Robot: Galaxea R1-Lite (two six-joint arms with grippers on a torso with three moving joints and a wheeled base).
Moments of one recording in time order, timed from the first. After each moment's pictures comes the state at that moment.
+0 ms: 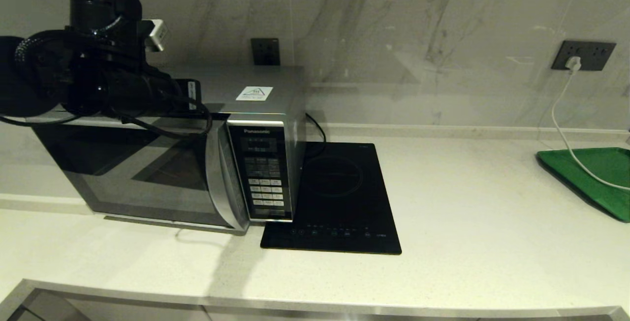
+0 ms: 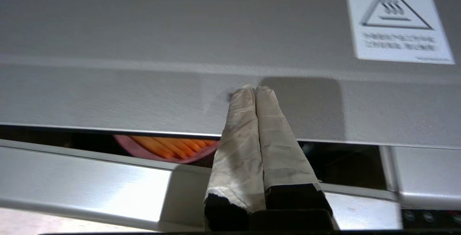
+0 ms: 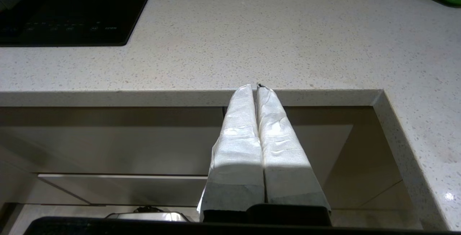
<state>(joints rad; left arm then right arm) -0.27 1.73 -1.57 0.20 0.24 -0.10 0.00 0.00 -0.11 0.26 -0.04 0.09</state>
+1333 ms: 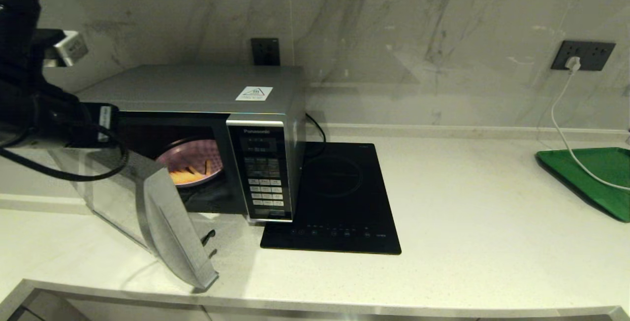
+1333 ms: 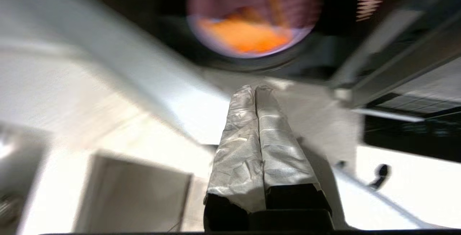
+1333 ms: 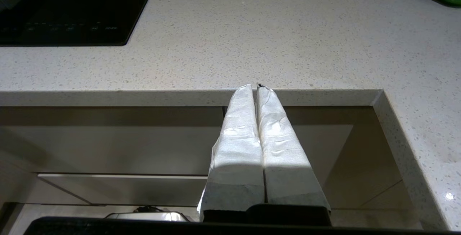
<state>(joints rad) -0.19 1.45 -1.47 0.60 0.37 -0.11 0.00 0.00 -0.11 0.26 -0.04 0.09</state>
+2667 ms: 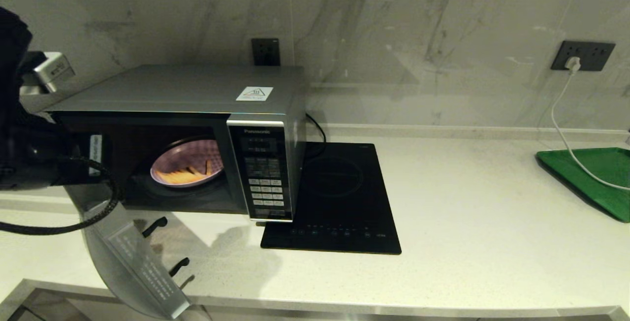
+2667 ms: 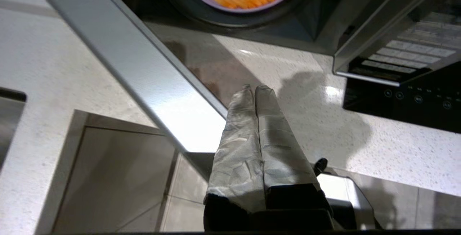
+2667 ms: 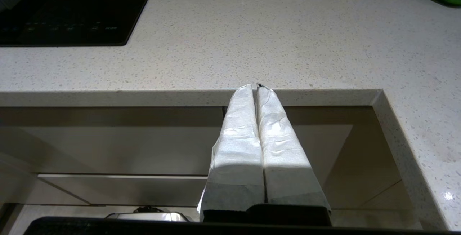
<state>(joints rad) -0.36 1.35 -1.33 0.65 0.46 -0.30 0.00 0.00 -0.11 0.26 -0.04 0.09</state>
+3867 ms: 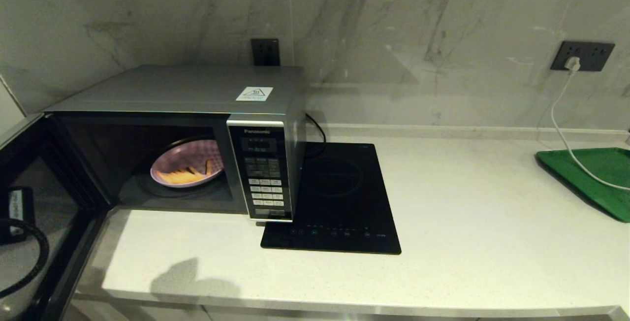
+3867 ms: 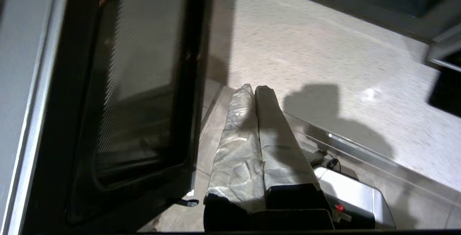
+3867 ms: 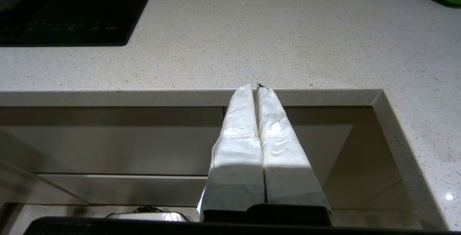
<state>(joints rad) -0.15 1.16 -1.09 0.66 0.52 -0.33 0.00 0.00 -0.11 0.26 -0.04 0.09</state>
